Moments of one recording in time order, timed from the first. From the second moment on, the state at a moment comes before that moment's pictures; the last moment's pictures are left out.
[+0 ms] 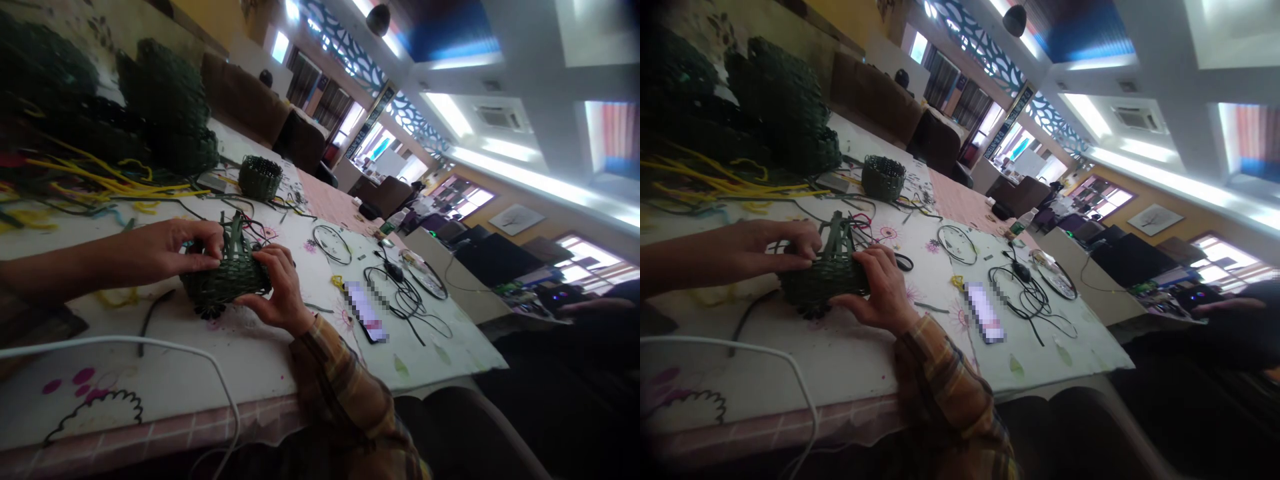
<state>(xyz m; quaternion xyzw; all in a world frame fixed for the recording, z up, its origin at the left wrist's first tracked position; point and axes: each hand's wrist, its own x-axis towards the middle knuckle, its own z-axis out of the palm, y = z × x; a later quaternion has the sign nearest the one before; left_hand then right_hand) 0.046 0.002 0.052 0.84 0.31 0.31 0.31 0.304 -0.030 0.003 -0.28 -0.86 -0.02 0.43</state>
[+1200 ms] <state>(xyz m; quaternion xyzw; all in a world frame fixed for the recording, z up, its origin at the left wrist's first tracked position) 0.035 -0.010 0.038 0.90 0.19 0.38 0.08 0.303 -0.030 0.008 -0.25 -0.85 0.02 0.46</state>
